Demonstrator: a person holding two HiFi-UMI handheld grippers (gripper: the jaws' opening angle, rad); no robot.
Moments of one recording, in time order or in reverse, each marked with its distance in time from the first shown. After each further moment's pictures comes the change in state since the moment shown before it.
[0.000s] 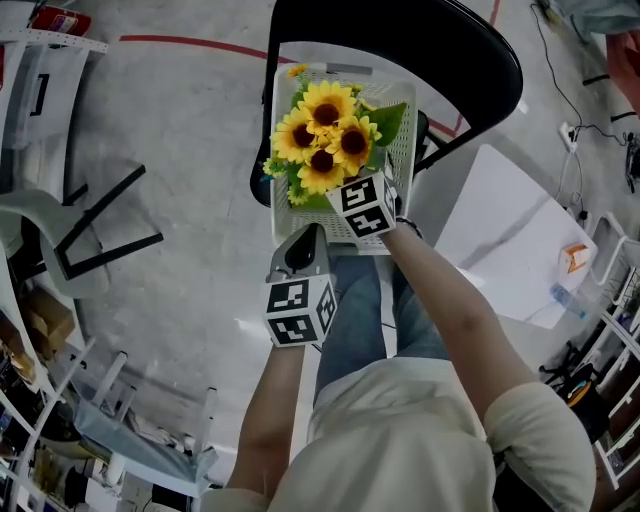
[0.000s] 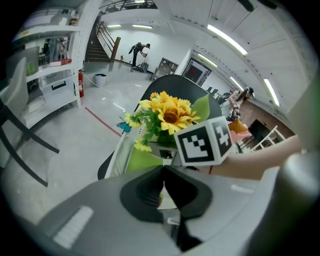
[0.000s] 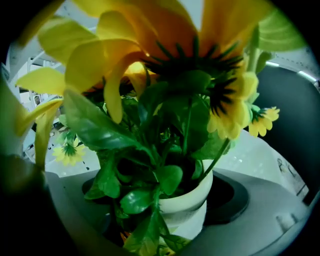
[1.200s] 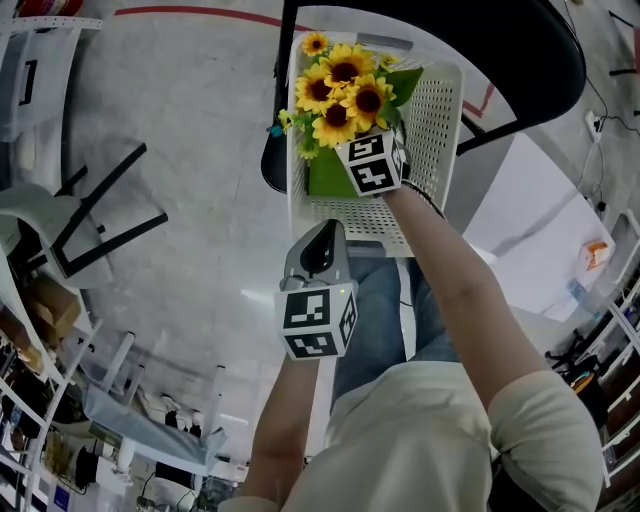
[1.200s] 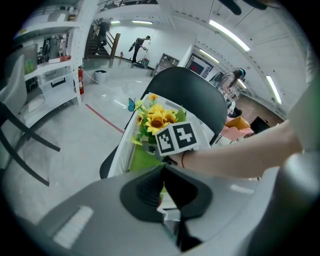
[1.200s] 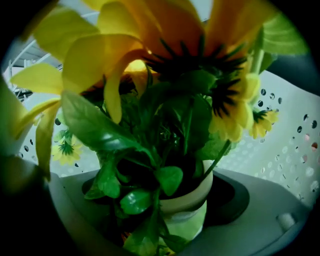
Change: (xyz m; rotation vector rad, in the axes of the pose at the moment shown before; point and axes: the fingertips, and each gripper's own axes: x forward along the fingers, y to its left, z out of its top) left arm 0.017 0.027 -0.007 0.001 0.043 0.012; right arm 0.101 -0.014 -0.044 0.093 0.112 -0.057
